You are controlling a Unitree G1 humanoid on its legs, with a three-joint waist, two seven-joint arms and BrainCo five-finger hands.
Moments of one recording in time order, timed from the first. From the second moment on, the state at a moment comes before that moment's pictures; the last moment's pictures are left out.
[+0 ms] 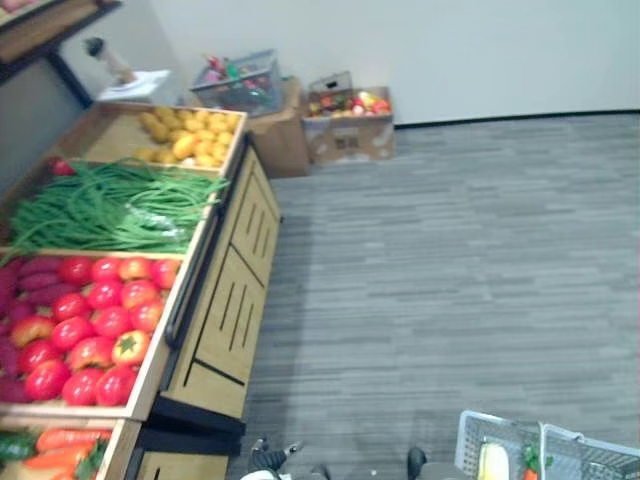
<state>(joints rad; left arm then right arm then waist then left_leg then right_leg) 0.07 -0.01 0.34 1.06 0.12 -0.09 0.17 0.11 -0.14 -0.50 1.18 -0.16 -0.06 -0.15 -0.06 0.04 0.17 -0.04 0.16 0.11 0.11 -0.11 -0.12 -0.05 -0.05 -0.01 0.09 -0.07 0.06</state>
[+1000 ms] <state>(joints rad) 0.08 0.01 0.32 1.15 -0.06 -0.11 0.14 0.21 -0.06 -0.49 1.20 -0.08 -0.07 -0.14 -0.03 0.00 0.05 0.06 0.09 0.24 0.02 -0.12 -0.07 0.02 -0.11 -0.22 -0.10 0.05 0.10</state>
